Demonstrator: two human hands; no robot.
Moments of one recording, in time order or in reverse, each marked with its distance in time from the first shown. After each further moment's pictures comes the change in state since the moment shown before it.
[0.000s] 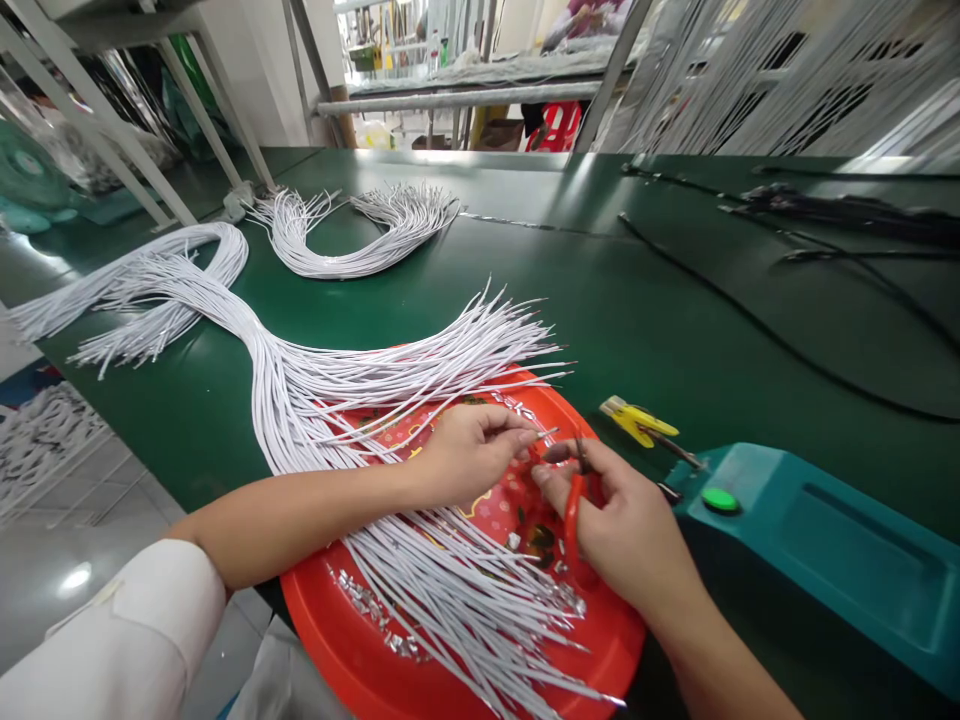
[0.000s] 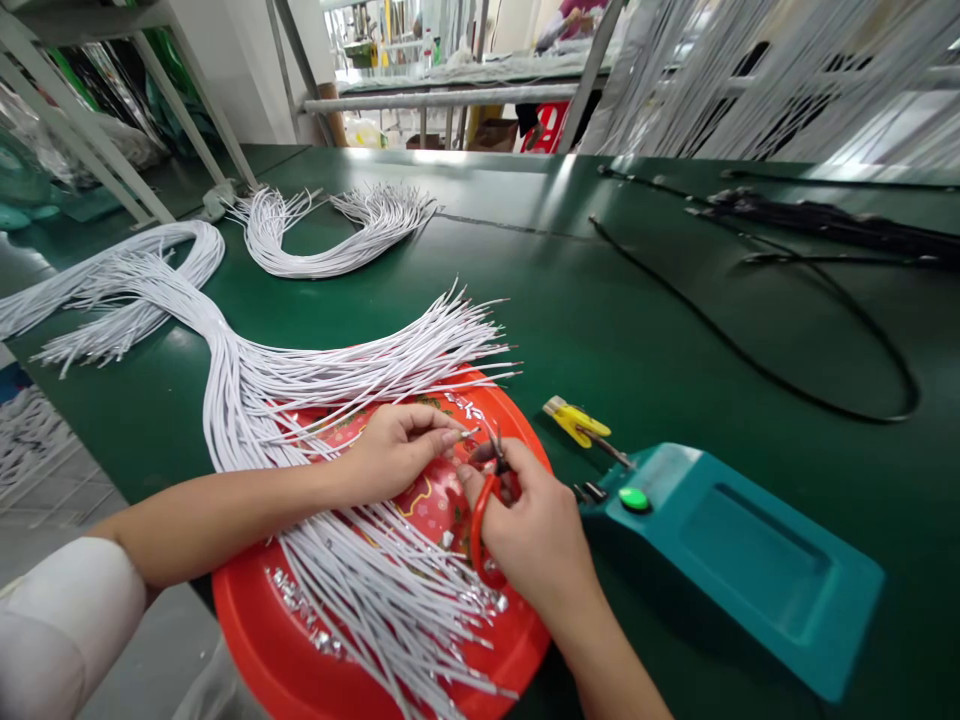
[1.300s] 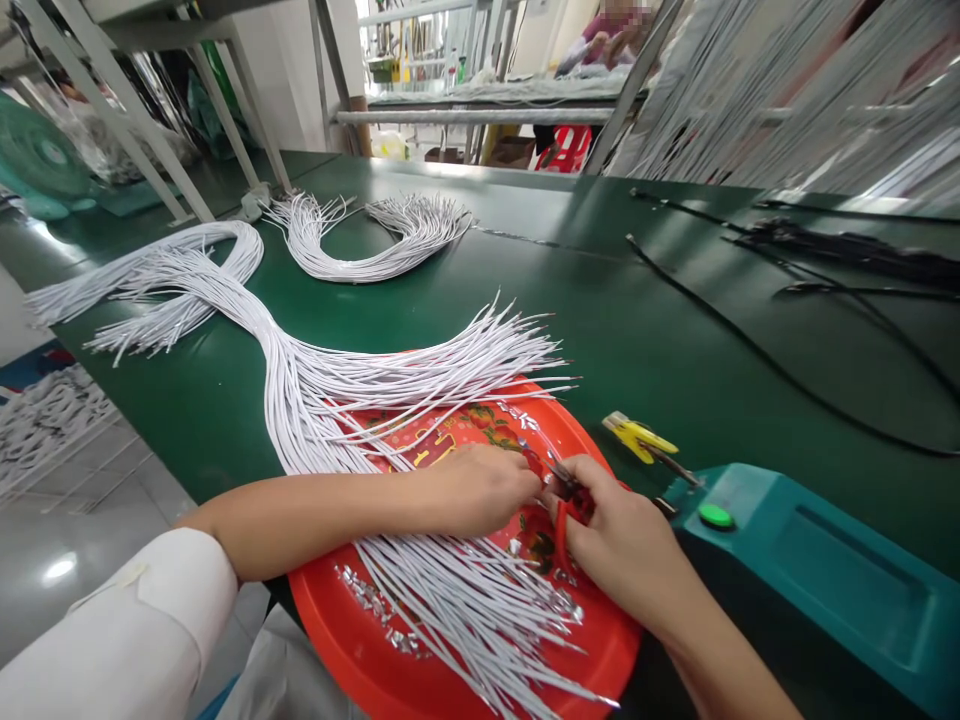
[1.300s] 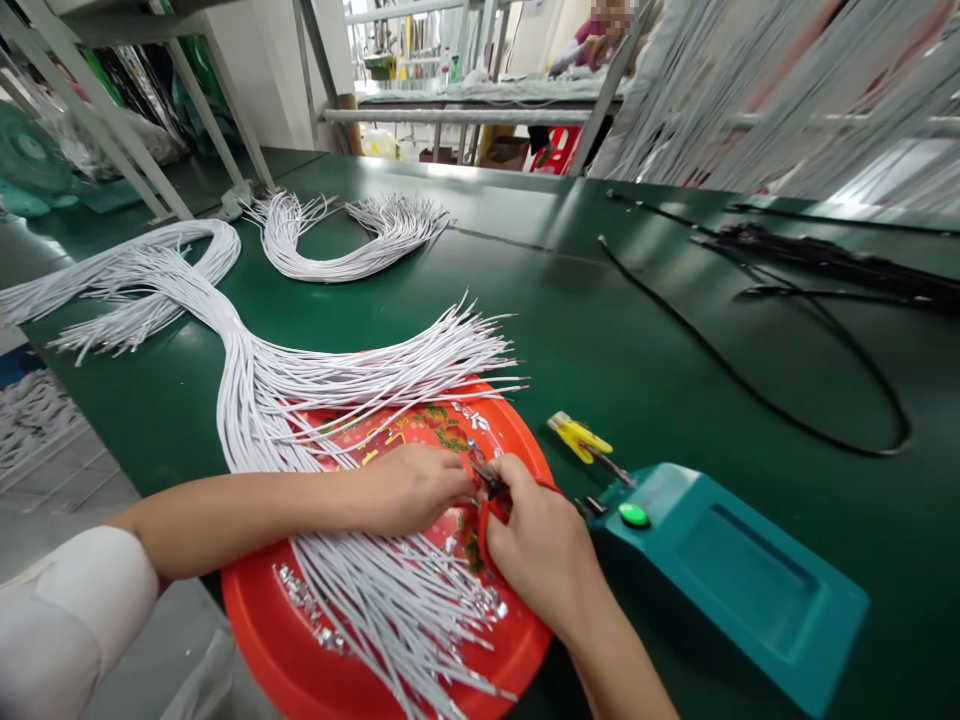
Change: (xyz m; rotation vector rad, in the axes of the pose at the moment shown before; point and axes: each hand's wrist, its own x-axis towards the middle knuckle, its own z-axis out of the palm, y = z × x) left_hand -0.002 -0.024 -0.002 1.039 -0.427 0.553; right_hand 0.004 0.003 -0.012 -0.402 -0.129 -0.193
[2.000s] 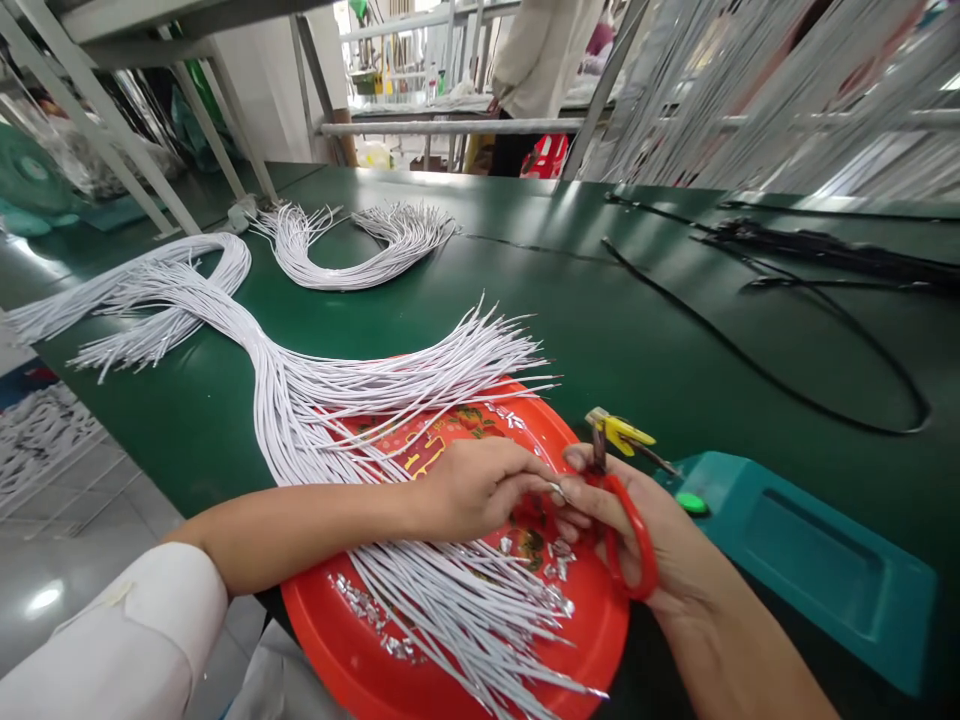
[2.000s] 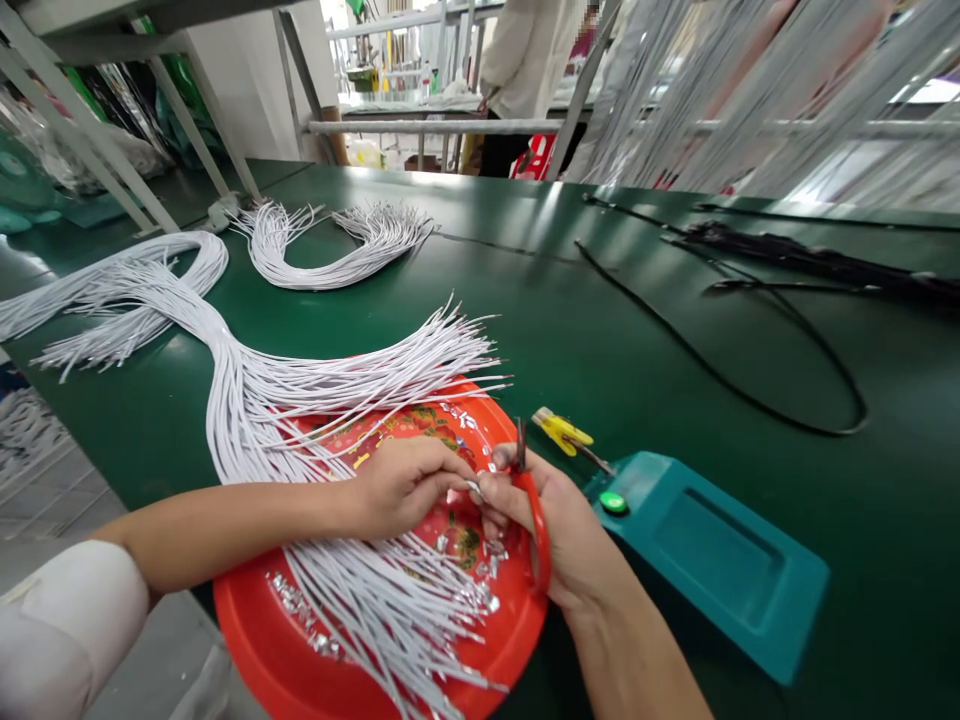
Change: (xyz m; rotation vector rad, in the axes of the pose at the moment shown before) left_hand -0.002 0.007 0.003 -0.477 0.504 -0.012; right_hand 0.001 -0.006 -0.011 1.225 -0.155 0.451
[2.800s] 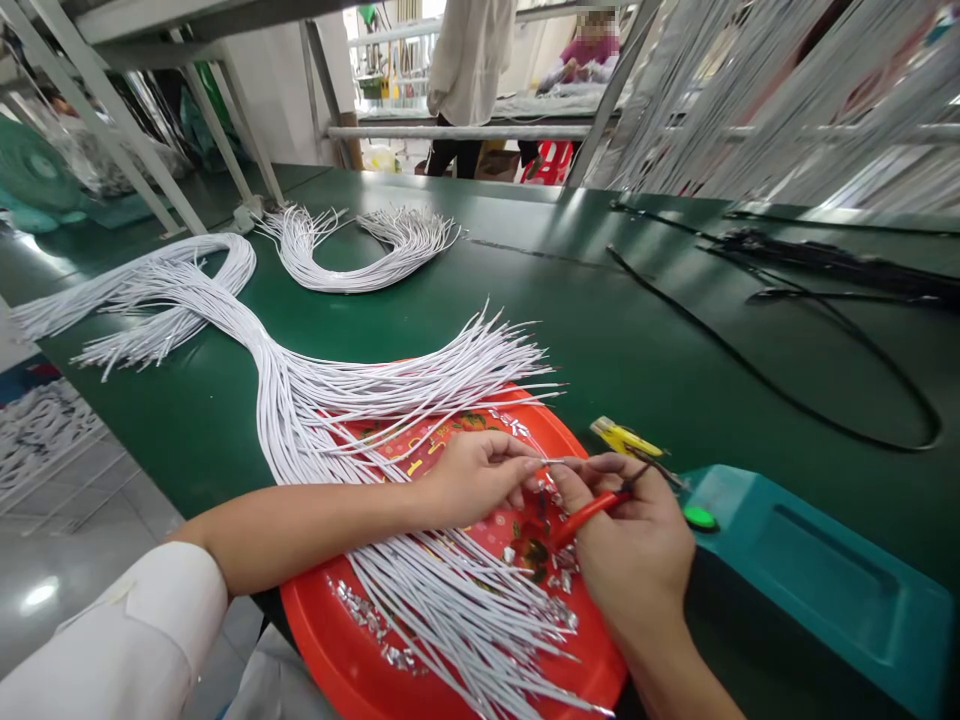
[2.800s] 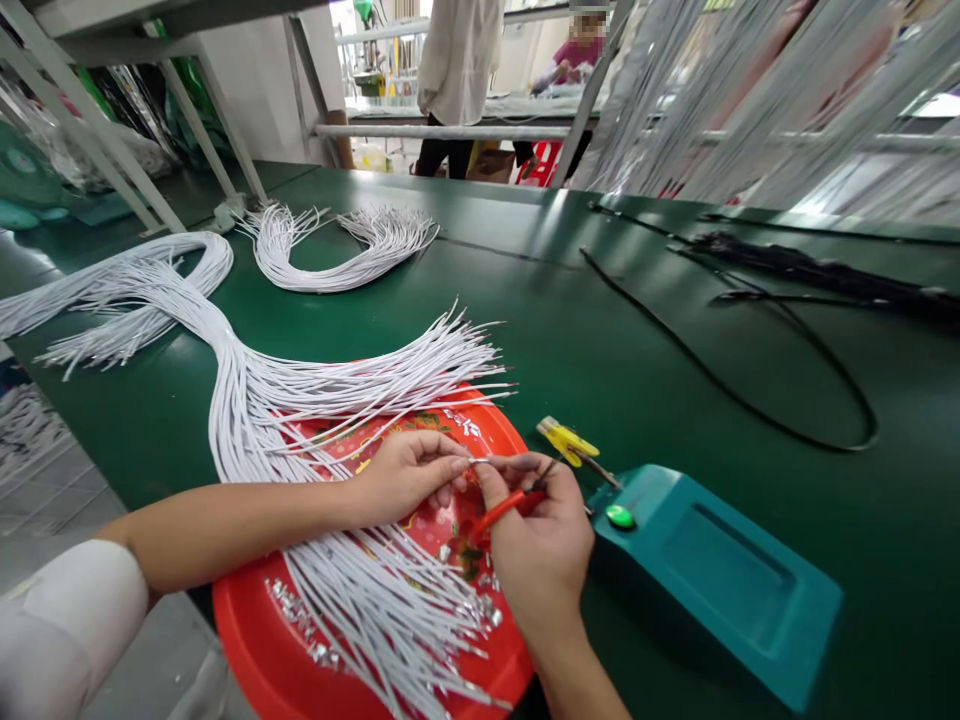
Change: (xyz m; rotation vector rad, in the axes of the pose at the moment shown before) left_hand 0.010 -0.001 0.005 -0.710 0.024 -0.670; right_hand 0.008 0.025 0.025 -0.191 0.605 -0.546
